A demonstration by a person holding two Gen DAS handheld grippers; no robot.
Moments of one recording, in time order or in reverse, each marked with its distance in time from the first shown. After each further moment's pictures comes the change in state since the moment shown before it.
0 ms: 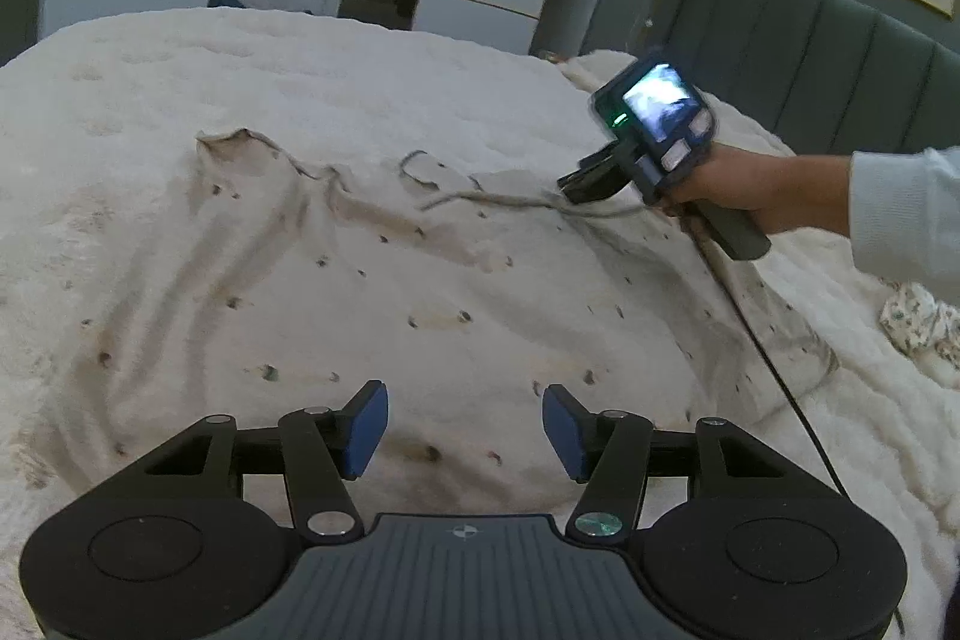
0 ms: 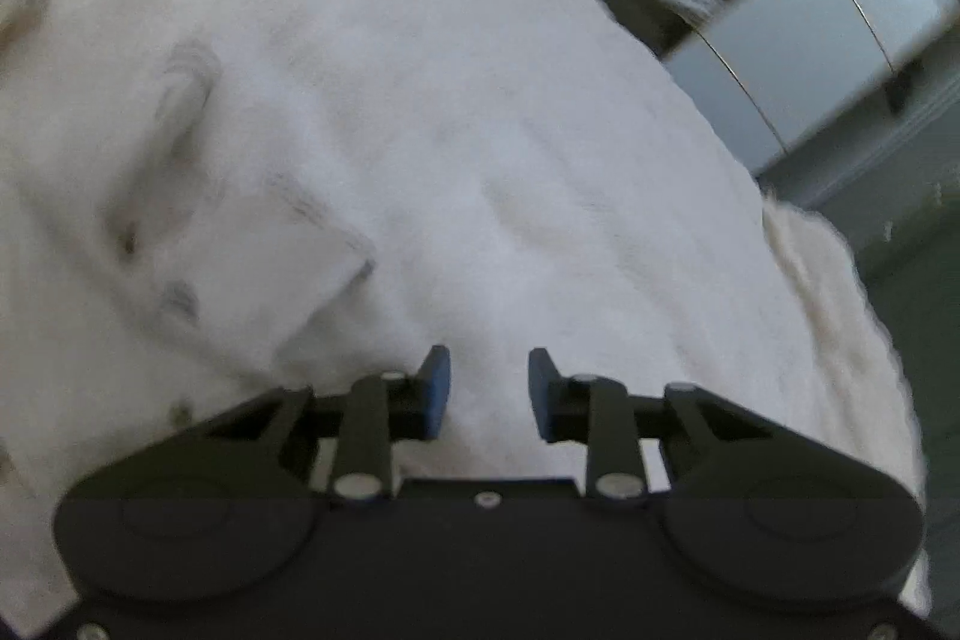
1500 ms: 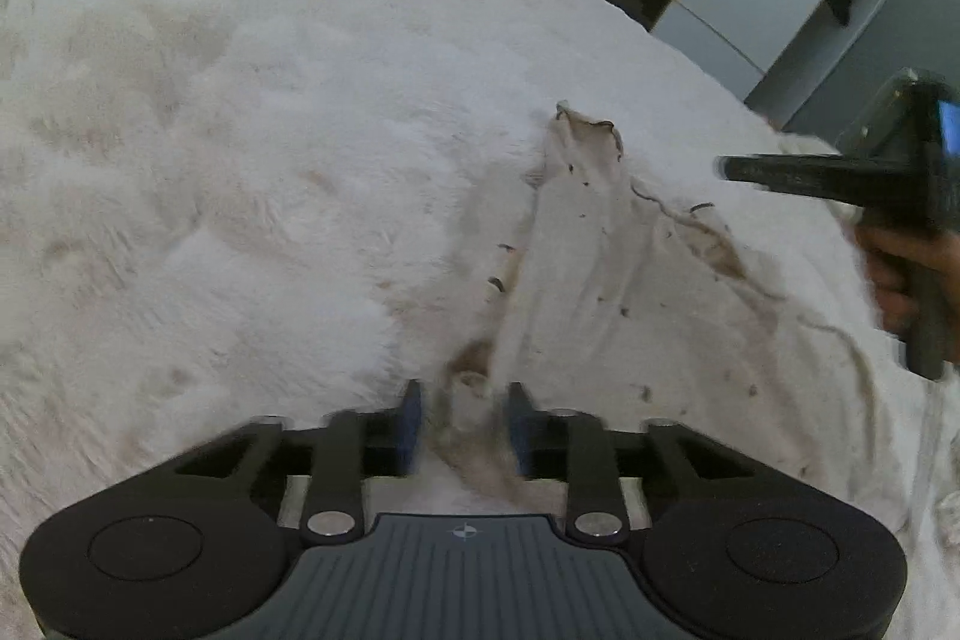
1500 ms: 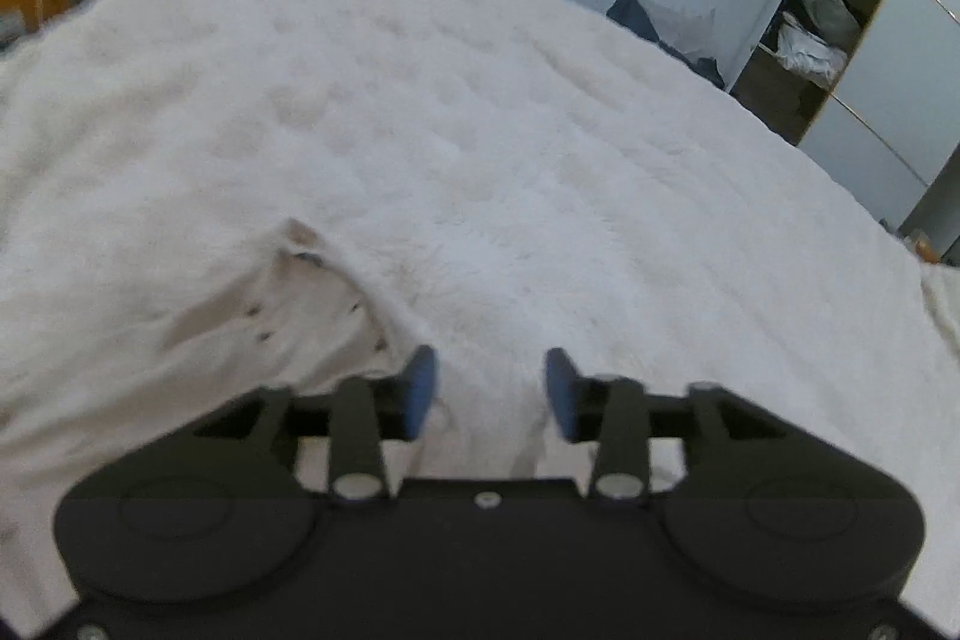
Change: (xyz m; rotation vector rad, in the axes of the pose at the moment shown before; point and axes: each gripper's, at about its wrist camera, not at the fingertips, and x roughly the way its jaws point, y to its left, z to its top) left arm -0.043 0.137 0.010 -0.355 0.066 0.270; right arm -0.122 0.087 0.086 0.054 -0.132 0.357
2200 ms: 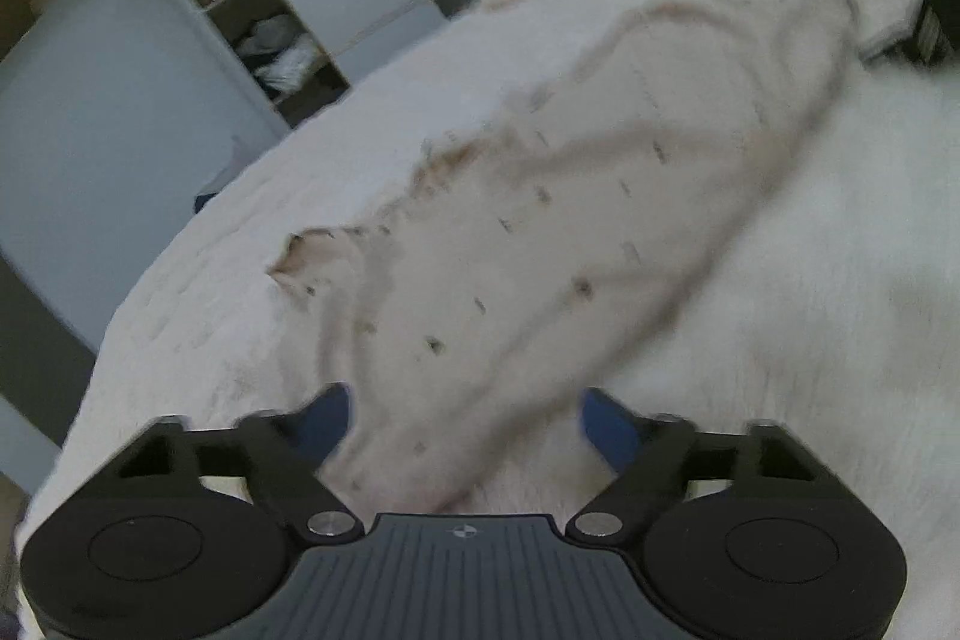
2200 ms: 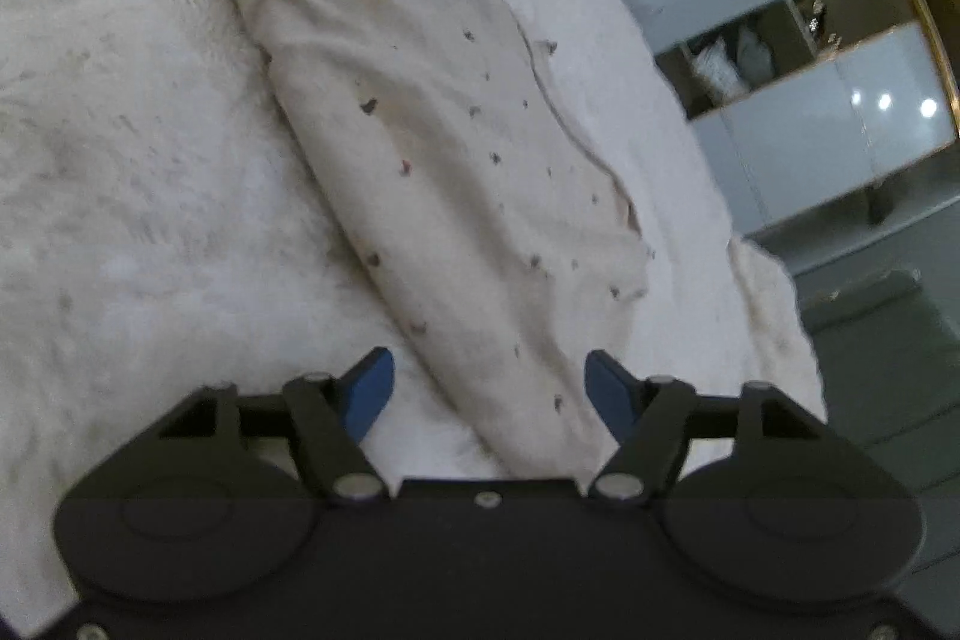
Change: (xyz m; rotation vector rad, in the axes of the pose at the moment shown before) left arm 0.020 -0.120 -0.117 1.215 -0.212 0.082; right arm -0.107 0.055 -0.324 -0.491 0.104 -0.400
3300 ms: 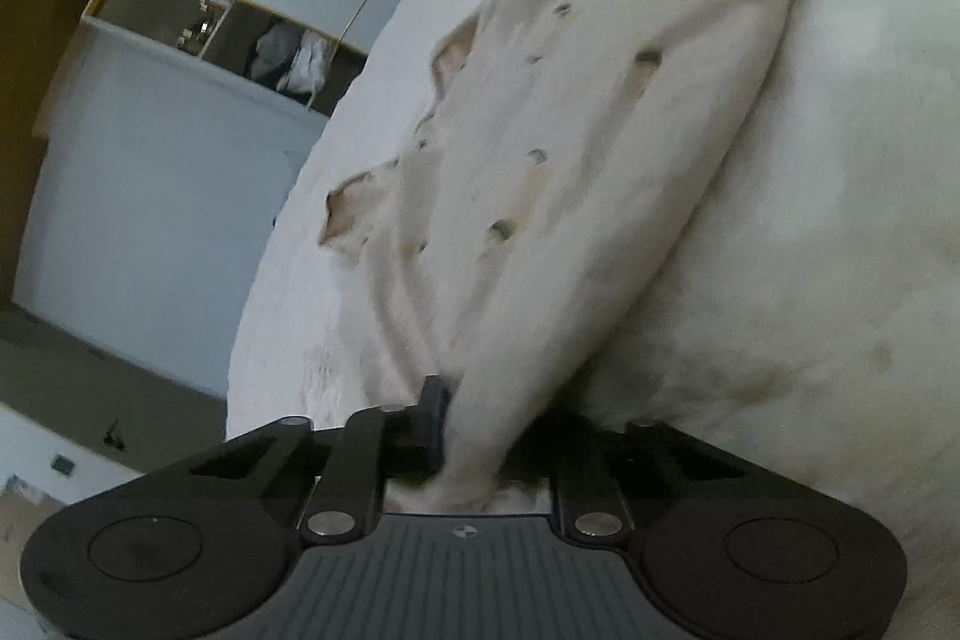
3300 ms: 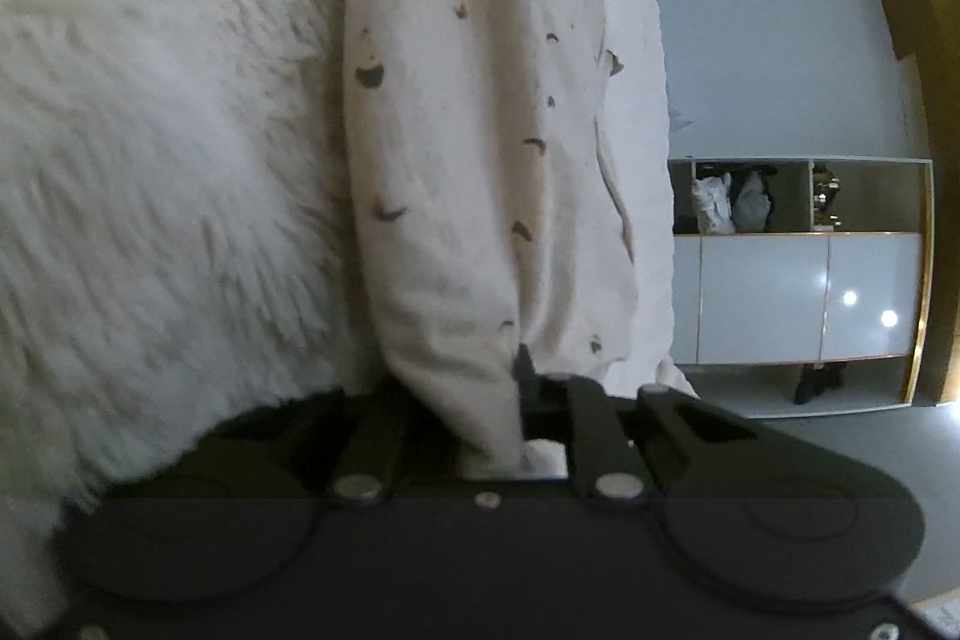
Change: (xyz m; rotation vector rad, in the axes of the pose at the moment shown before) left arm 0.059 0.011 -0.028 0.241 0.113 0.247; right arm 0.084 0.009 -0.028 -0.413 -0.055 -0.121
